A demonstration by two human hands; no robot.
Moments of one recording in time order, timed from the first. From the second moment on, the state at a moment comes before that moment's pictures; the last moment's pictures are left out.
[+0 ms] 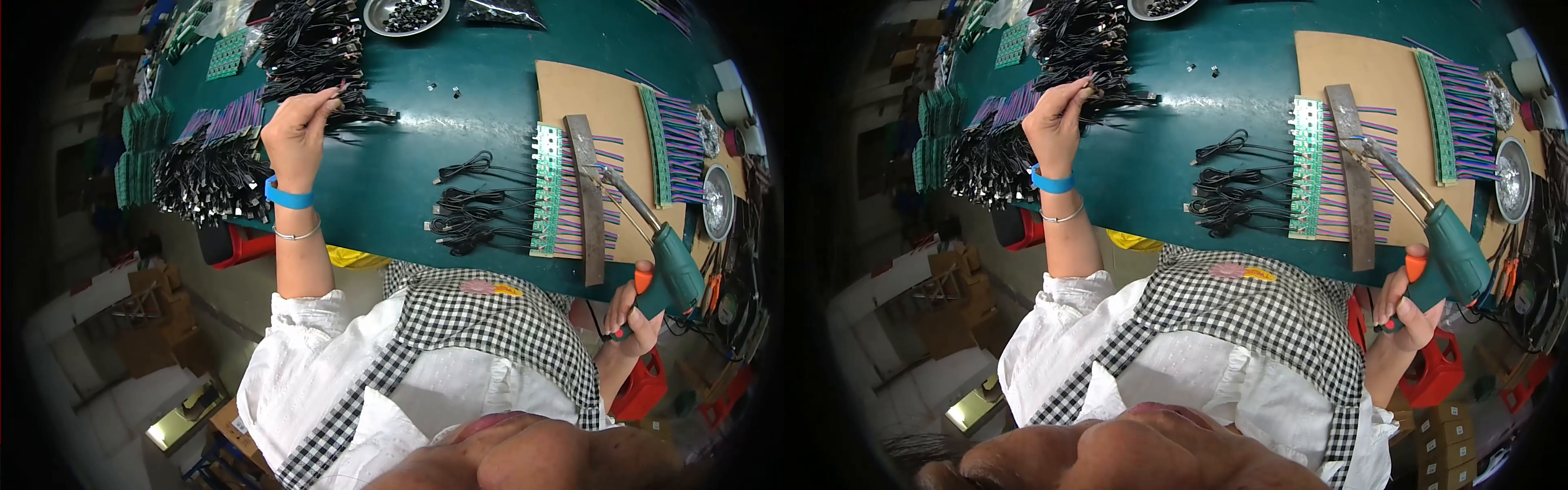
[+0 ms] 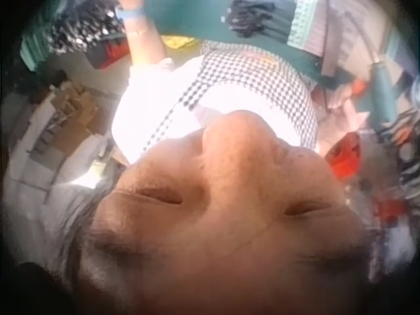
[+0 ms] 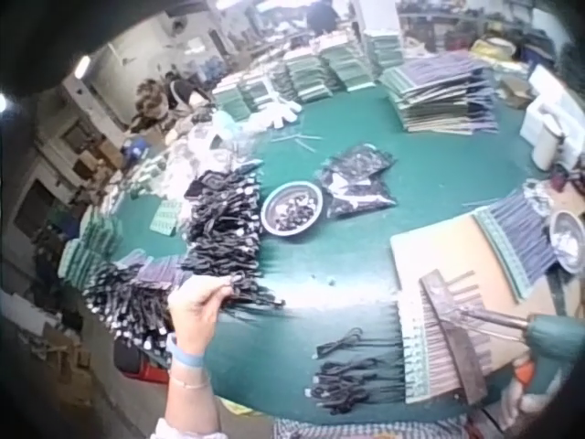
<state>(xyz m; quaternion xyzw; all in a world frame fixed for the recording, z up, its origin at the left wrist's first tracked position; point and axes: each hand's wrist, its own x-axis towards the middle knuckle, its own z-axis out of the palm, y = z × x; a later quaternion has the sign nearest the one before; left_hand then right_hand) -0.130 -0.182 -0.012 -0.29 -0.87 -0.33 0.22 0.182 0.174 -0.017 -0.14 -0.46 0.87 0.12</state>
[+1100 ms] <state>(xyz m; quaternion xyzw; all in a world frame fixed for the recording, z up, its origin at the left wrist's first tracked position) -0.028 -0.018 0.022 -0.29 -0.71 -0.54 -0.33 0.137 0.151 0.004 -0.20 -0.56 0.79 0.12</state>
